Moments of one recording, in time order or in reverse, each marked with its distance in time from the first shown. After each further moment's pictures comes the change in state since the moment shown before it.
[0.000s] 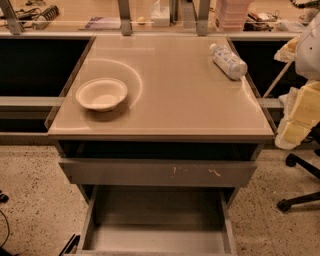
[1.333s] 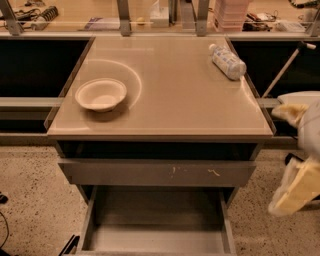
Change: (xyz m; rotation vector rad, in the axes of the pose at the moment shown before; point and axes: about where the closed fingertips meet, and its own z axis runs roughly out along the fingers) arm 0.023 0.082 0.052 -0.021 -0.157 0.039
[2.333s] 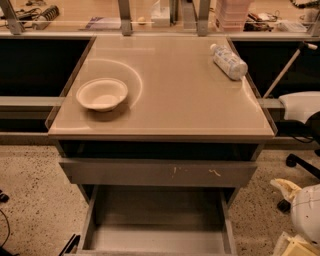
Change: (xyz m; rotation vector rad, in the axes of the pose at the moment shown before) arm 0.081 0.092 0.098 -0.107 -0.033 0.173
